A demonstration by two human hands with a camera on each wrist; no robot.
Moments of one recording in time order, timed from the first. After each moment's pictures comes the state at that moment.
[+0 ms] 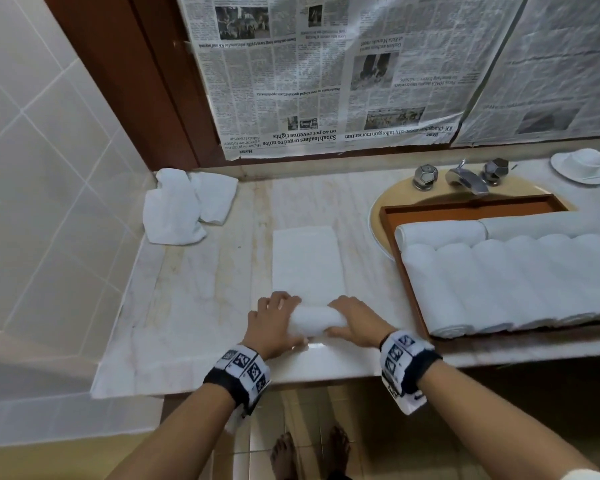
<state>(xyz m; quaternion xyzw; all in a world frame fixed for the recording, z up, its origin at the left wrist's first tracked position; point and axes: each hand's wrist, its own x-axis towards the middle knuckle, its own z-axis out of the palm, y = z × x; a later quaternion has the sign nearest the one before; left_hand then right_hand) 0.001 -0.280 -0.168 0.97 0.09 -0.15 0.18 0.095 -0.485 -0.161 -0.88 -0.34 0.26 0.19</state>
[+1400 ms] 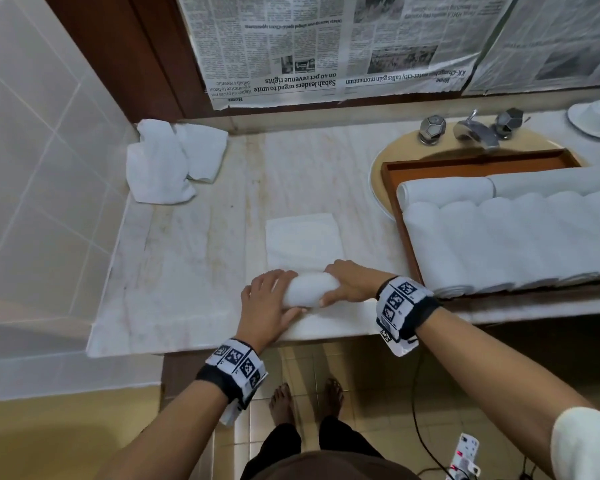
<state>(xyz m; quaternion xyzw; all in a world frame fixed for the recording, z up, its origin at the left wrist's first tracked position) -0.043 -0.293 -0.200 0.98 0.07 0.00 0.19 0.103 -0.474 -0.145 -0.85 -0.34 0.39 0.09</state>
